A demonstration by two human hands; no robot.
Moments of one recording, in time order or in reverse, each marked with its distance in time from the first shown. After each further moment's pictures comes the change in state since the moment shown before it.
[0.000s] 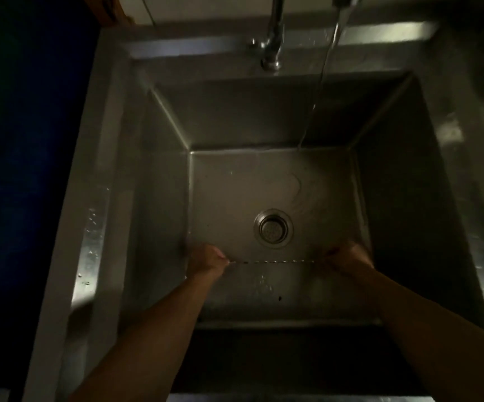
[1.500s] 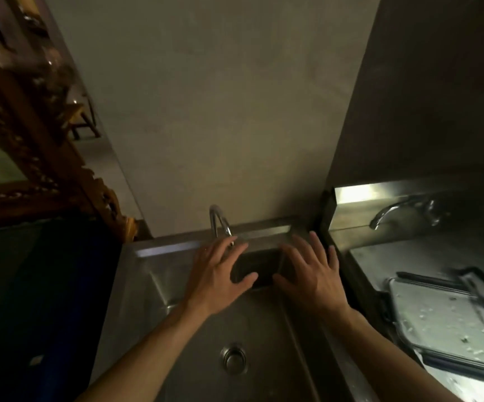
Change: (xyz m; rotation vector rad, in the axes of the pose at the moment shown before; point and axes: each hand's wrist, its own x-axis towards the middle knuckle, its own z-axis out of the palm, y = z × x) left_hand -0.267 0.228 -0.255 0.229 0.714 1.167; right_hand -0.312 -0.102 -0.231 -0.354 0.933 -0.576
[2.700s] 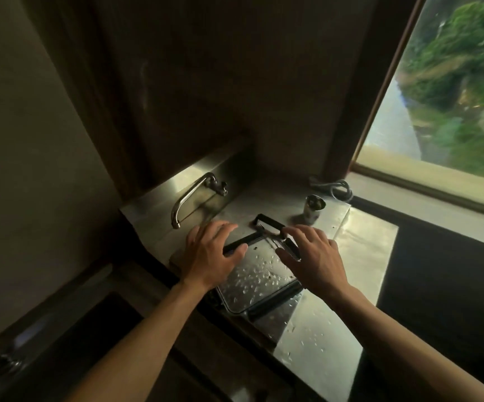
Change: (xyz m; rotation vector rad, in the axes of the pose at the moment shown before) left_hand 0.131 0.337 0.135 -0.292 -0.171 0.556; right_hand -0.177 0.277 -0.103 -0.092 0.292 0.682
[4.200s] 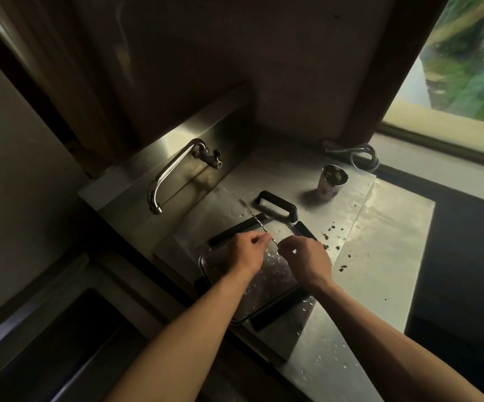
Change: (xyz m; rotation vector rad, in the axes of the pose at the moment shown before) left_hand 0.042 0.003 0.167 -0.698 -0.262 -0.614; right_hand 0.047 0.038 0.143 0.279 -0.198 0.338
